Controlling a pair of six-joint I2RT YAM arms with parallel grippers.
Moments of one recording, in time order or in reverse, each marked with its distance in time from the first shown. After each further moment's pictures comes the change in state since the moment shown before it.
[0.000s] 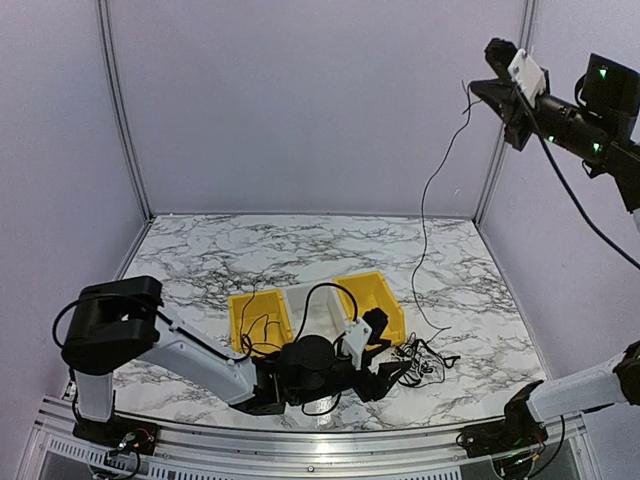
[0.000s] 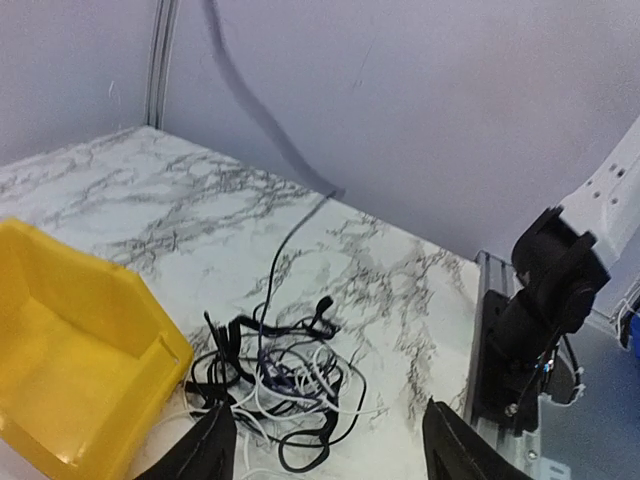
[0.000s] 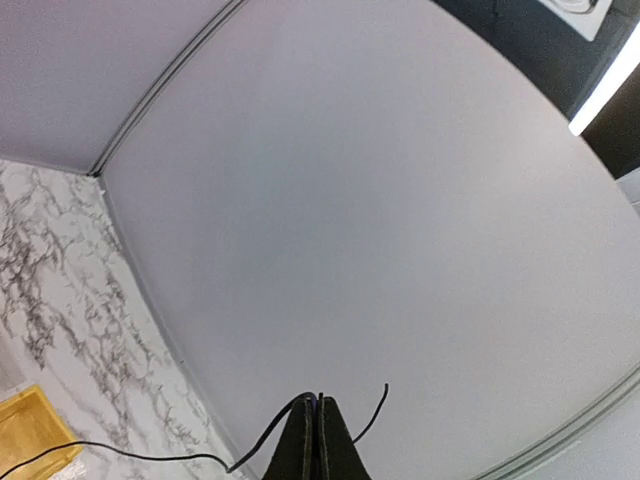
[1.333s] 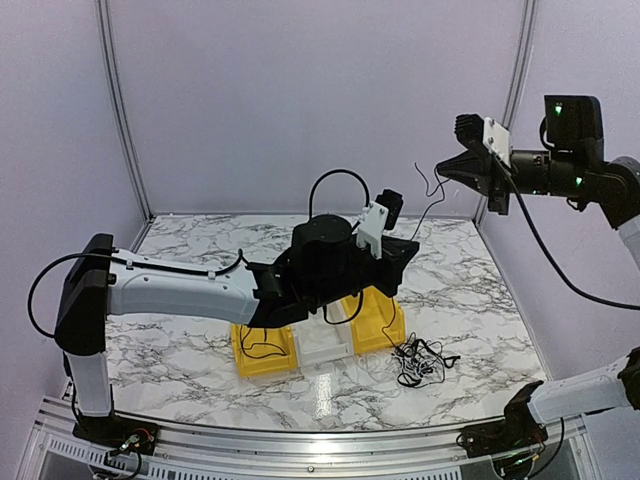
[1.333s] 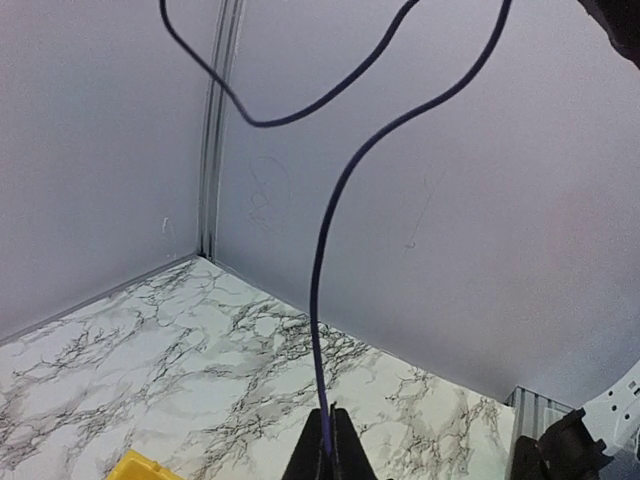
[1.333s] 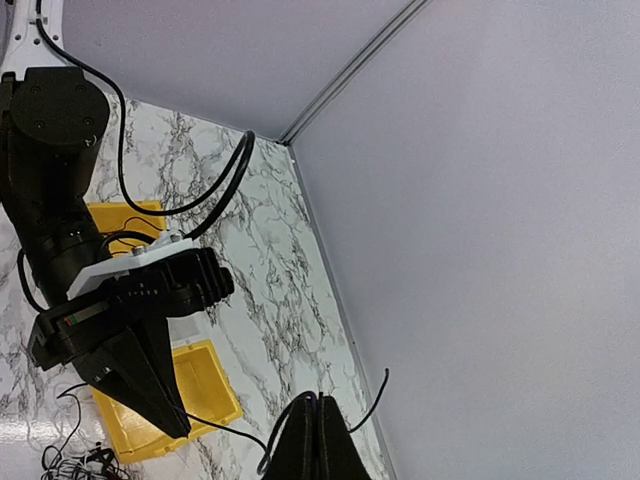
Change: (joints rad) left arm 0.184 -0.138 0.450 -0.439 0.056 0.101; right arm 0.061 -0.053 -0.204 -0.275 -0.267 -0.031
